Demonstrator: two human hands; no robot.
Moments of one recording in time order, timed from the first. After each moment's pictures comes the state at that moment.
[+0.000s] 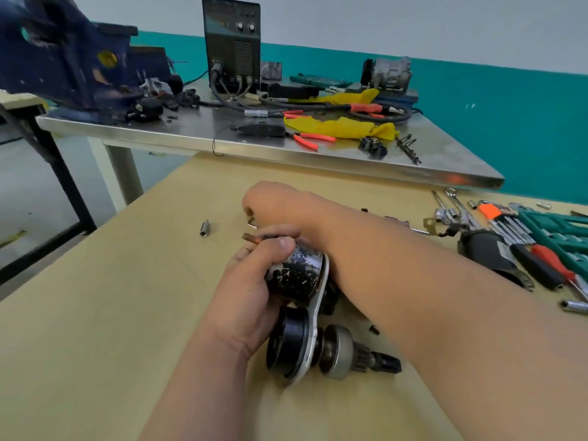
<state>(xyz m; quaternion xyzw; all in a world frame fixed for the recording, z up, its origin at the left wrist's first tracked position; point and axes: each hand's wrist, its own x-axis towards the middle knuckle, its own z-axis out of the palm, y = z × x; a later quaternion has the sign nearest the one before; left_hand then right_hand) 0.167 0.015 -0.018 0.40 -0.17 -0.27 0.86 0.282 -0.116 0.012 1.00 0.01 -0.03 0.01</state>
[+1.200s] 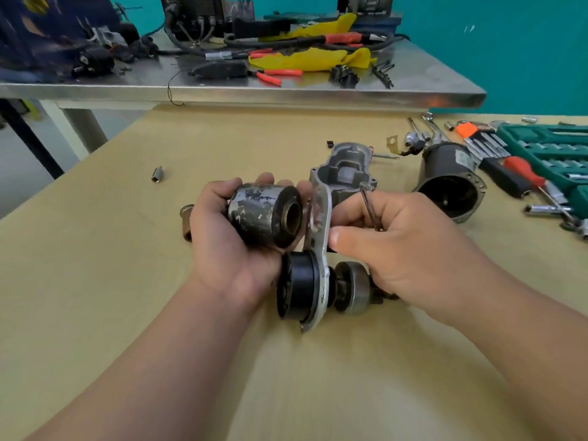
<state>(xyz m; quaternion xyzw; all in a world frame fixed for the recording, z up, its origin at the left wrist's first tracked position) 0.110 -0.021 -0.019 0.23 -0.02 -0.36 0.90 -0.007 -0.136 0.004 0.82 -0.11 0.15 -0.55</state>
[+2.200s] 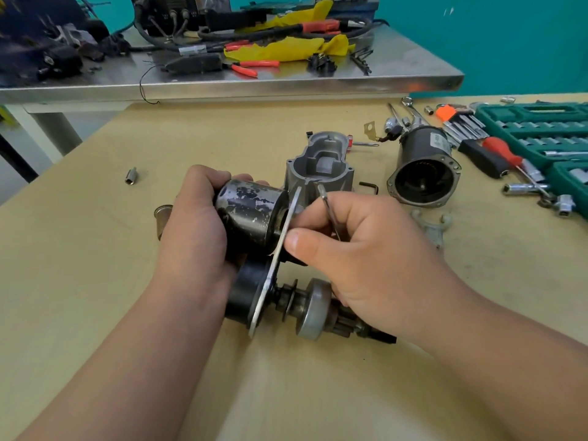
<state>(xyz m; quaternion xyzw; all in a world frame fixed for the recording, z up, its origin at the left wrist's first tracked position) 0.102 -0.019 -0.014 0.49 -0.04 -0.27 0.83 -0.017 -0.116 -0.001 0.80 -0.10 0.18 -0.57</state>
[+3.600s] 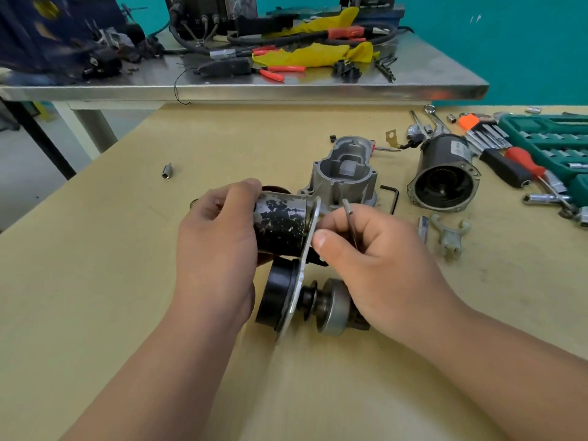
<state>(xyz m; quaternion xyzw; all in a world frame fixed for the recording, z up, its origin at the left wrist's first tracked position) 0.081 0.004 -0.013 0.61 -0.06 -0.08 0.79 -0.016 -0.101 -0.015 0.81 -0.12 0.22 -0.53</state>
